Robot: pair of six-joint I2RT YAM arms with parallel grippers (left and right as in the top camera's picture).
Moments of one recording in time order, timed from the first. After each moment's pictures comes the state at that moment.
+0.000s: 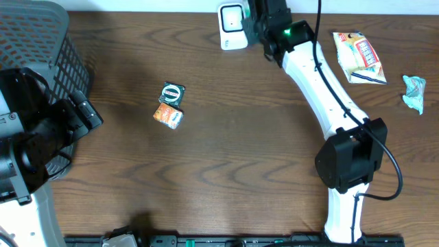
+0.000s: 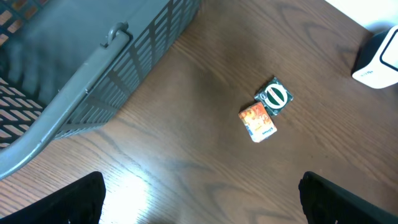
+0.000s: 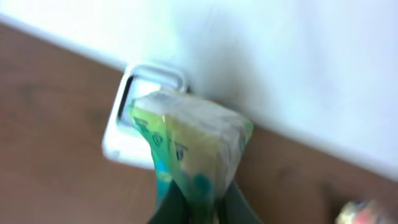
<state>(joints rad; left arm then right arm) 0.27 1.20 1.74 -1.50 0.01 -0.30 0.39 2.14 2.05 -0.52 0.23 -0.16</state>
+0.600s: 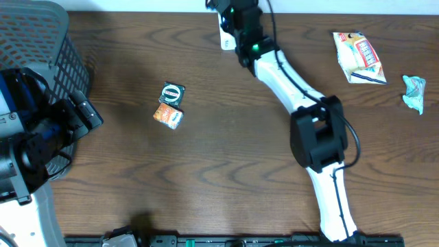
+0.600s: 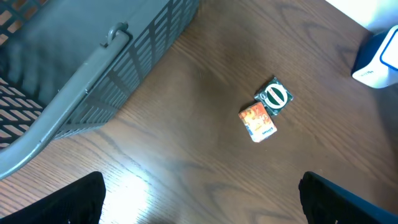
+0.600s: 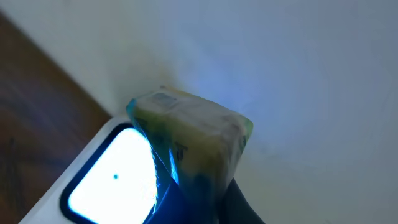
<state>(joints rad) 0.27 1.20 1.74 -1.50 0.01 -0.30 0.44 2.43 2.06 0.03 0.30 -0.69</state>
